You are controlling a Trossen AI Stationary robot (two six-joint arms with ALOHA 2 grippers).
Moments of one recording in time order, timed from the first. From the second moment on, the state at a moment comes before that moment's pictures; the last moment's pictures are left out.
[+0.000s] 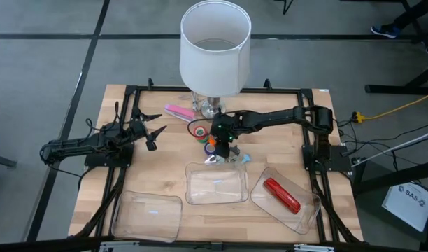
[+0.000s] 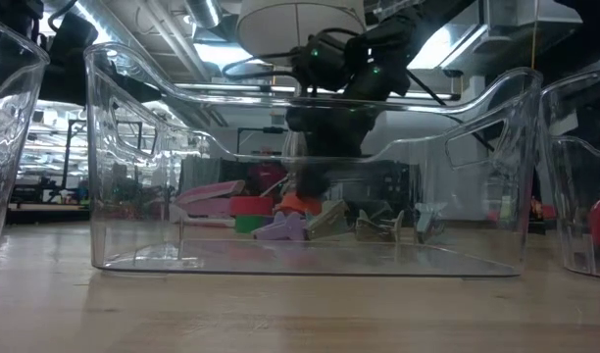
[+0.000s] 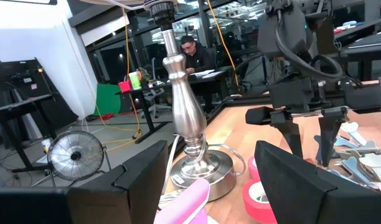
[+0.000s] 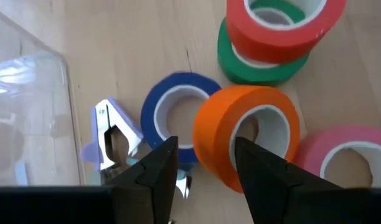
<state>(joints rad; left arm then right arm) 0.17 0.00 0.01 0.06 -0.34 0.23 -0.14 1.96 1.30 -0.39 -0.16 0.10</state>
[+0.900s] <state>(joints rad) 0.17 0.00 0.01 0.06 -0.34 0.23 -0.16 1.95 1.37 -0.54 -0.25 0.07</state>
